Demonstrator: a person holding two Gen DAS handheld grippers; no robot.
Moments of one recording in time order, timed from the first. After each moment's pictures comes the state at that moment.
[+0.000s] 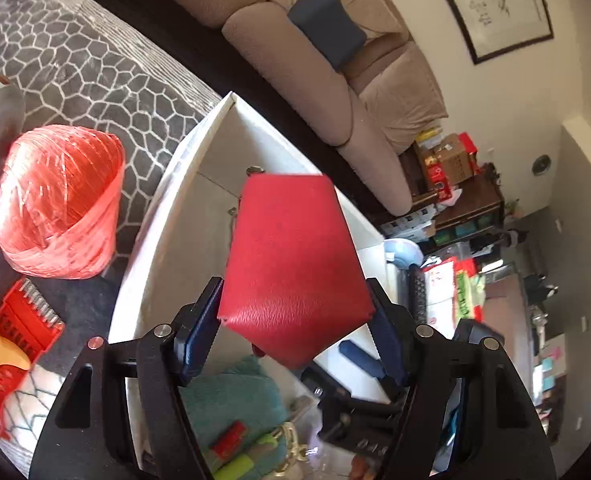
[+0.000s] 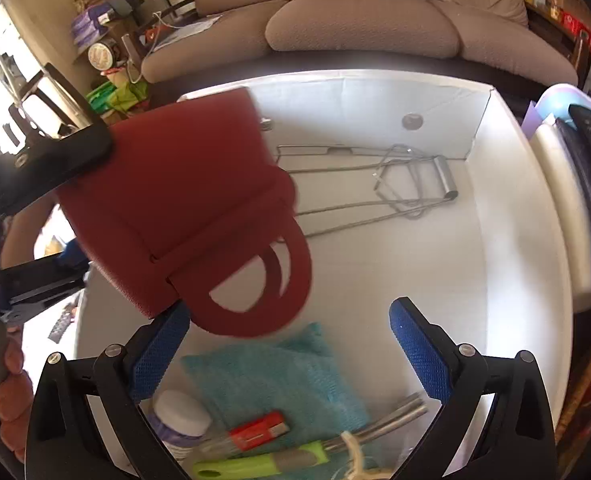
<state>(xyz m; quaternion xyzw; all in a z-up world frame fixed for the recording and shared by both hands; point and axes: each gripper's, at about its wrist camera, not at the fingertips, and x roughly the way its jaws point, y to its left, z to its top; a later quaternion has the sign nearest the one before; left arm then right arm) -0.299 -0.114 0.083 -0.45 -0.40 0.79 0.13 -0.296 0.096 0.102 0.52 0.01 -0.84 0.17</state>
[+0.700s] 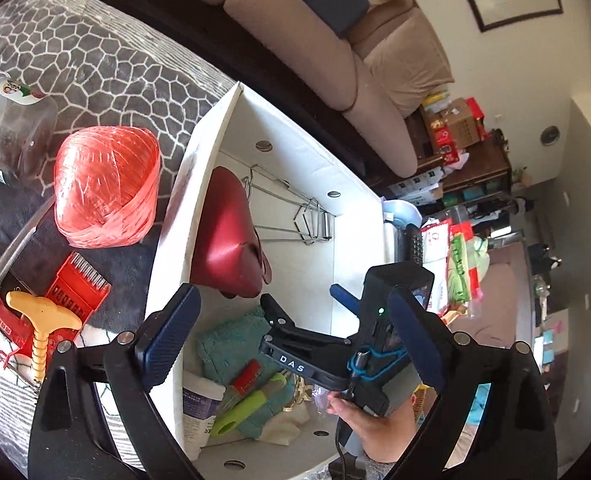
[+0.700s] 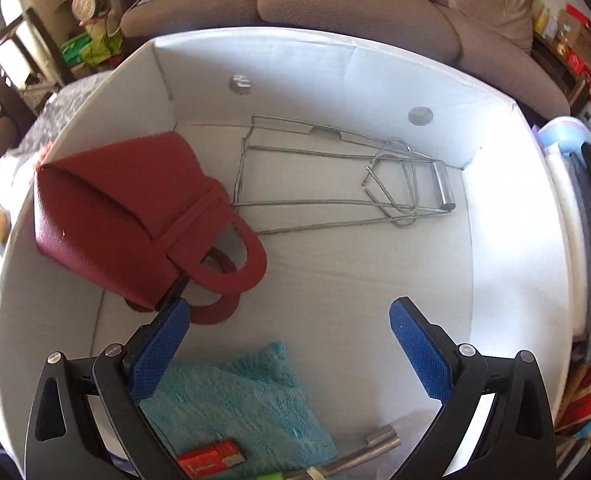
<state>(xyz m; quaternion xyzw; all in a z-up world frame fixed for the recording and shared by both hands) -0.285 -0.132 0.124 -0.51 -0.37 0.76 0.16 -0.305 0.068 0.075 0.54 0.16 -0.82 0.12</state>
